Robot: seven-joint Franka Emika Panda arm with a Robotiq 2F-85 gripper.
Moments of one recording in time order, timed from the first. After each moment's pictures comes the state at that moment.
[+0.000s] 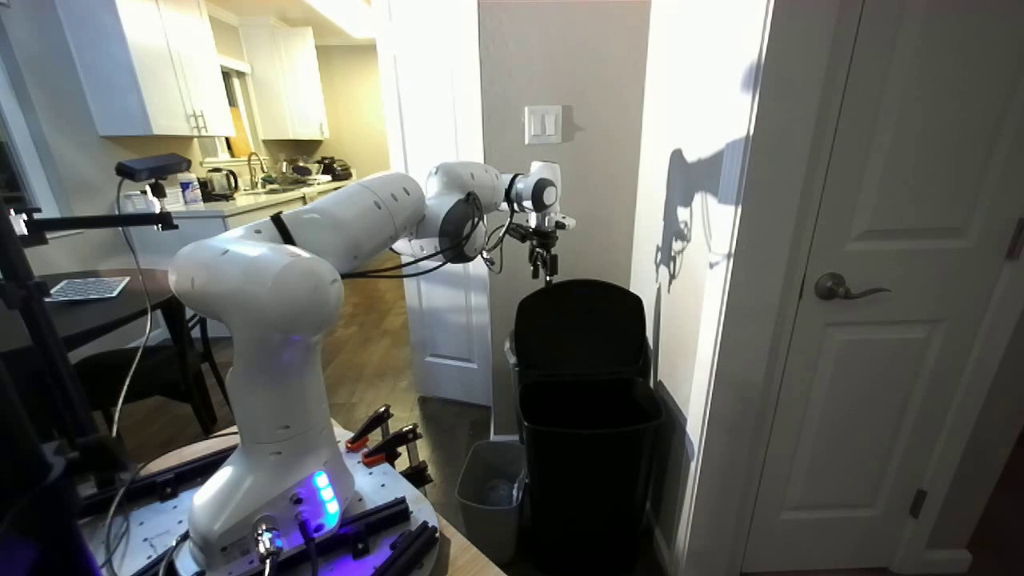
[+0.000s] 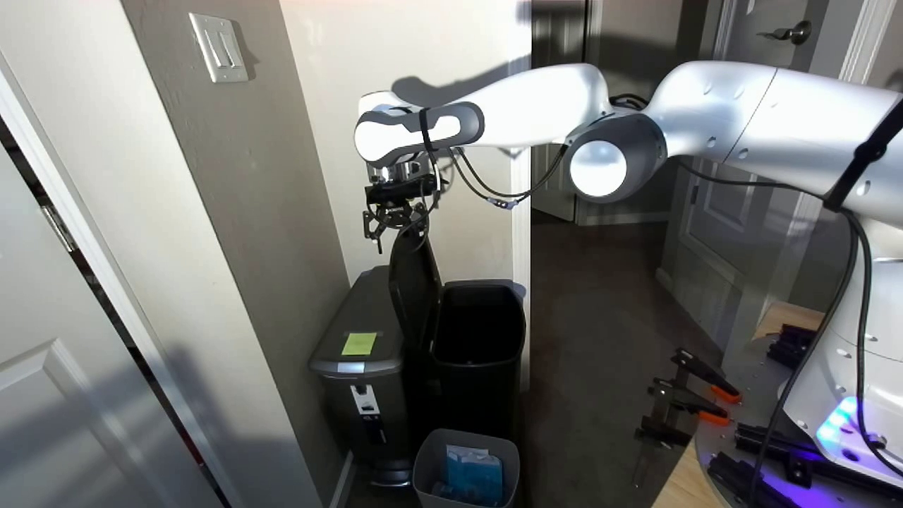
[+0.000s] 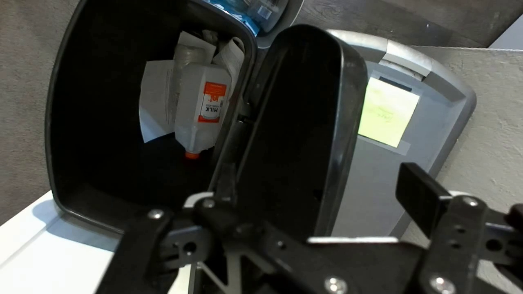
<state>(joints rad) 0.22 1.28 0.03 -0.43 0.00 1.70 0.69</state>
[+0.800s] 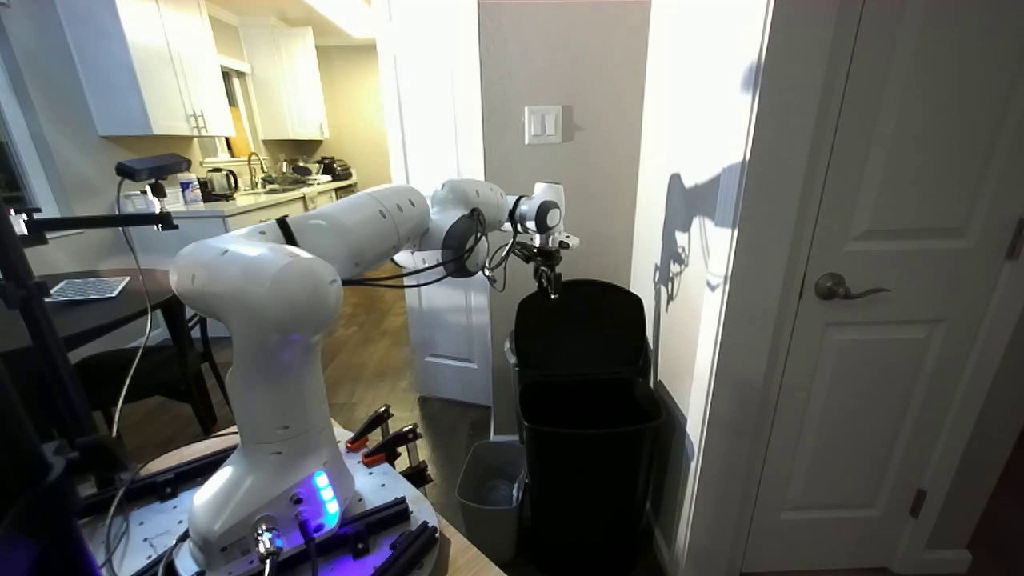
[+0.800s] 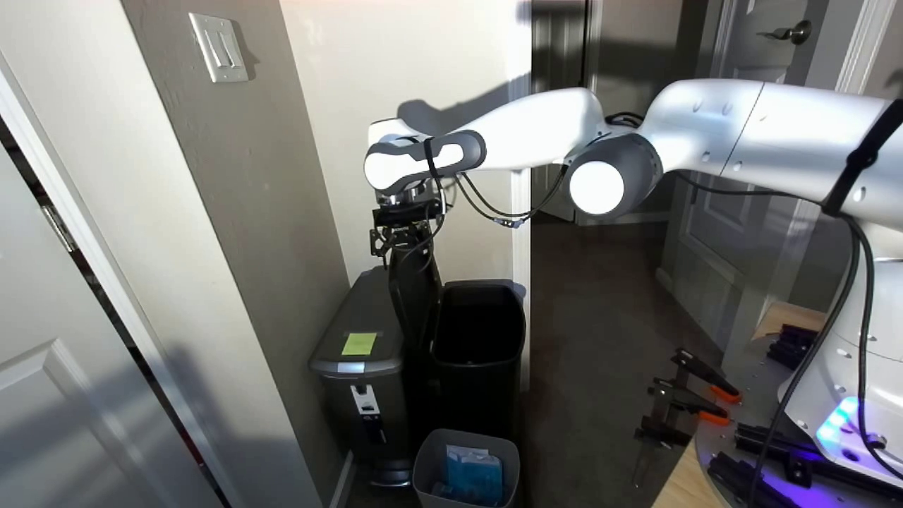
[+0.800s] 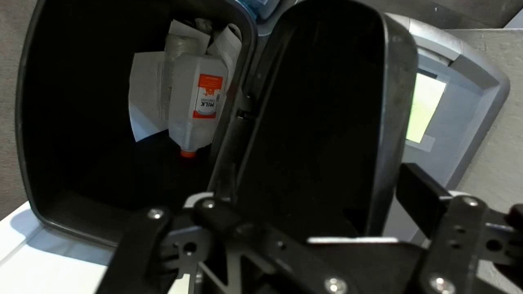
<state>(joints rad) 0.21 1.36 0.02 -0.42 0.00 1.80 0.70</state>
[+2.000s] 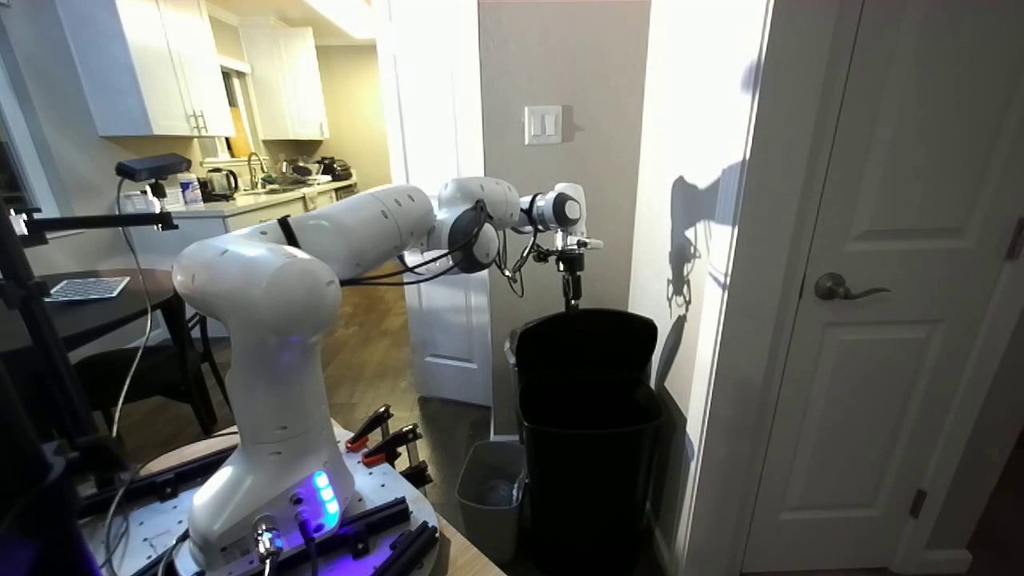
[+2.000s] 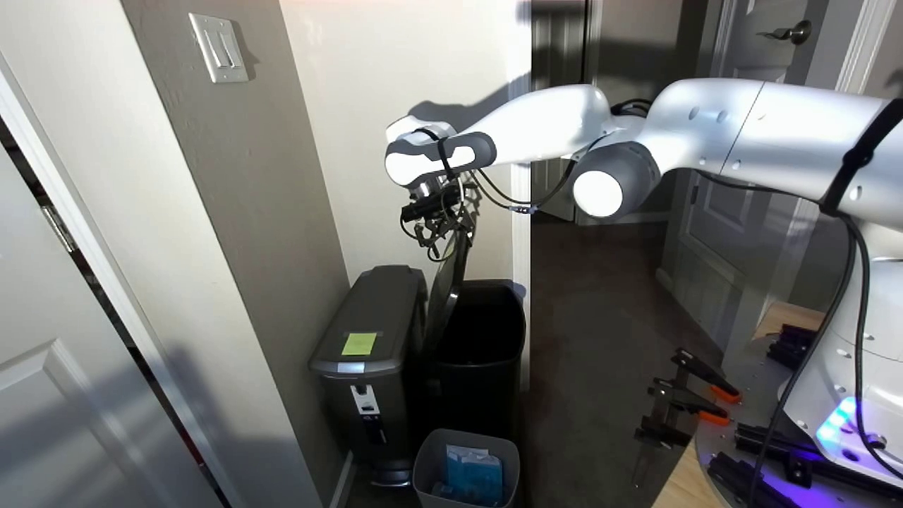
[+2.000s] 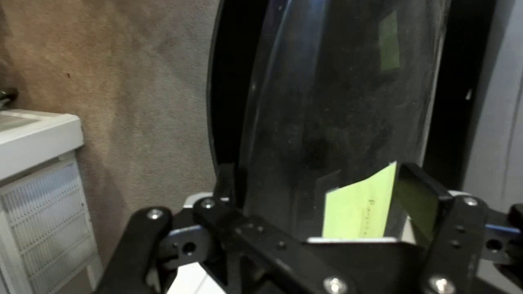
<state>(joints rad) 0.17 1.36 -0.18 -0.39 -0.01 1.52 0.91</state>
